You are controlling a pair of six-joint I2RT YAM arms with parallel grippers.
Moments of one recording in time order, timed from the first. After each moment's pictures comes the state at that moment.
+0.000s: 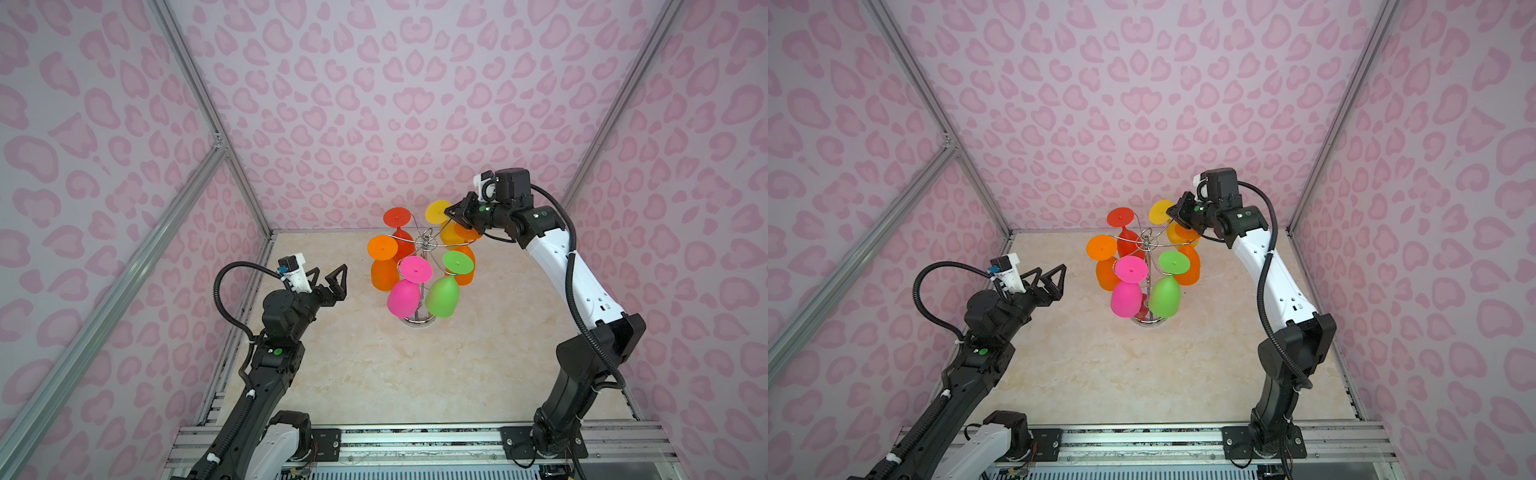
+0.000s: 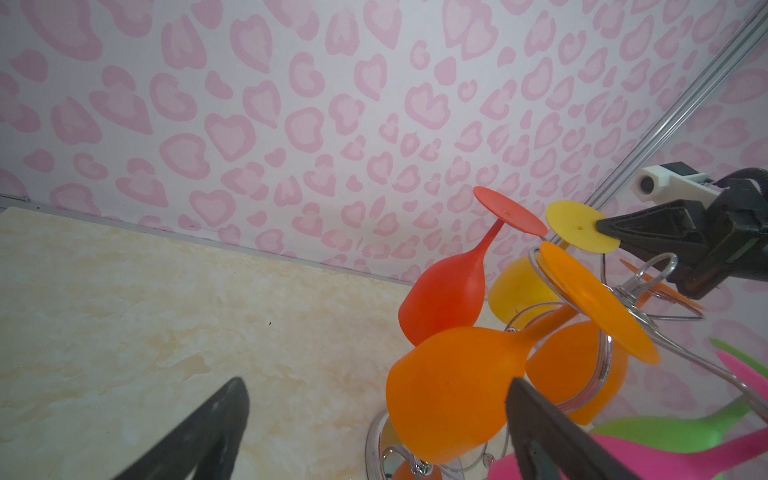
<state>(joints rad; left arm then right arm) -0.13 0.87 0.58 0.25 0.23 -0.47 0.31 1.80 2.01 -0.70 -0.44 0.82</state>
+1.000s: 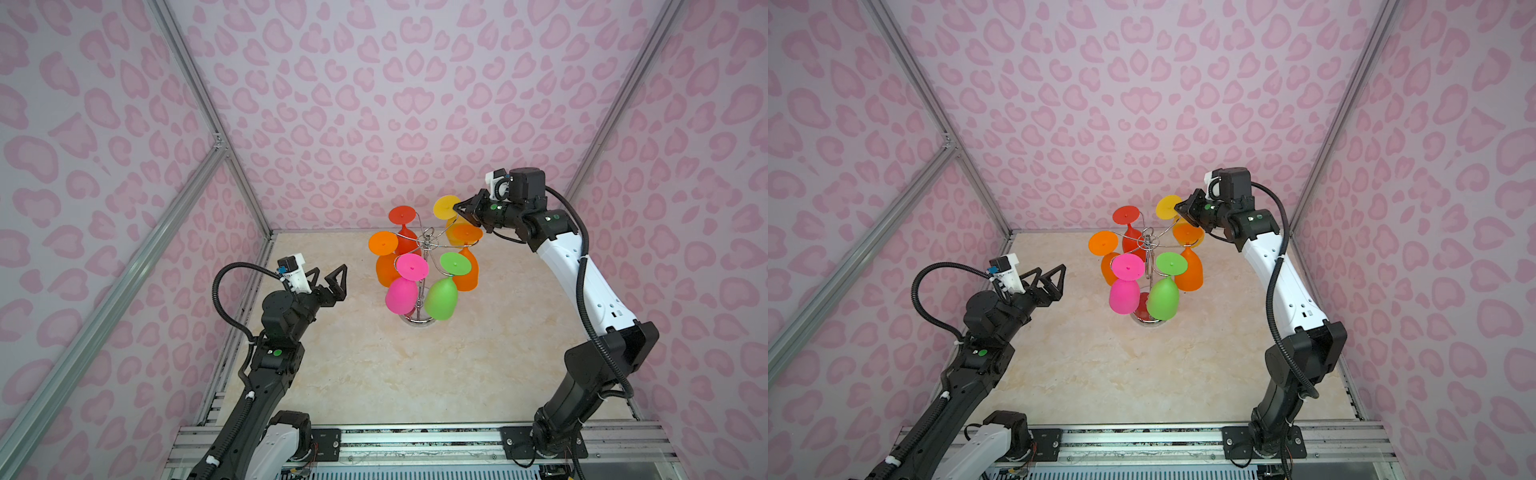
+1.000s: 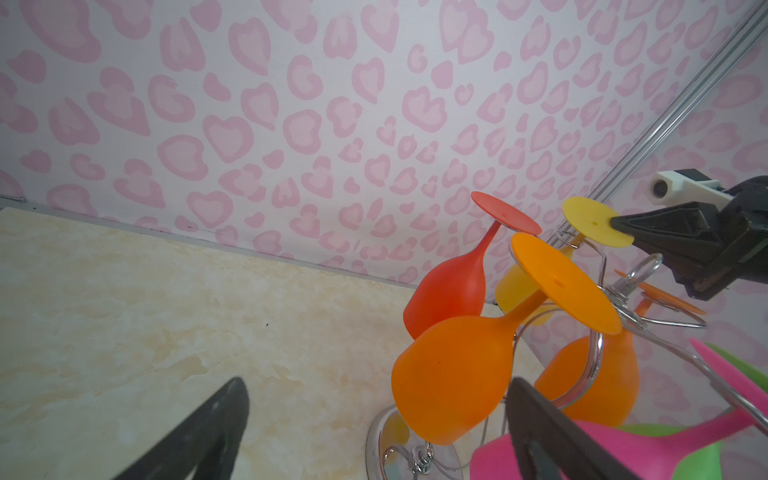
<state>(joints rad) -0.14 0.86 0.58 0.25 0.23 -0.48 0.27 1.75 1.94 -0.64 -0.48 0.86</state>
